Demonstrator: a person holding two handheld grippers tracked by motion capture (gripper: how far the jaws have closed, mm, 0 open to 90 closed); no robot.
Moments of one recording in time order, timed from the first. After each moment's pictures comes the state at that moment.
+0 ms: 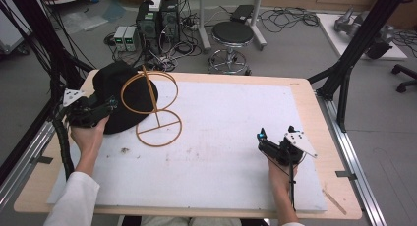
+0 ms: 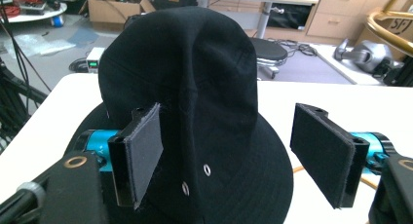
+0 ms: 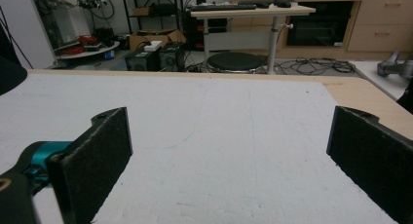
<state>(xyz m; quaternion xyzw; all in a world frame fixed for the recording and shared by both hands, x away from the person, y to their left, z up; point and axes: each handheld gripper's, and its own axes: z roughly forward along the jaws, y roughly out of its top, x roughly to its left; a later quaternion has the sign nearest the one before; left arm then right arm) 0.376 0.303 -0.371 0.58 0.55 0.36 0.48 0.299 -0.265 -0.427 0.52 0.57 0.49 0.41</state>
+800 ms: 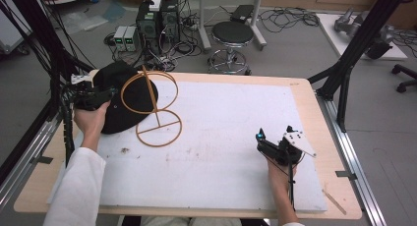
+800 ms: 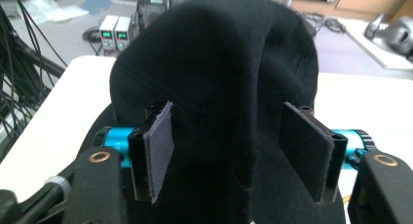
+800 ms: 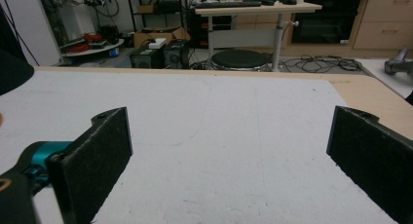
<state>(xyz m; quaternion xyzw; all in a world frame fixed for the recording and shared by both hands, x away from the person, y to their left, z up) 0.430 0.314 -0.373 0.60 0.59 0.32 0.43 0.299 -0.263 -0.428 0.52 0.58 0.49 0.40</state>
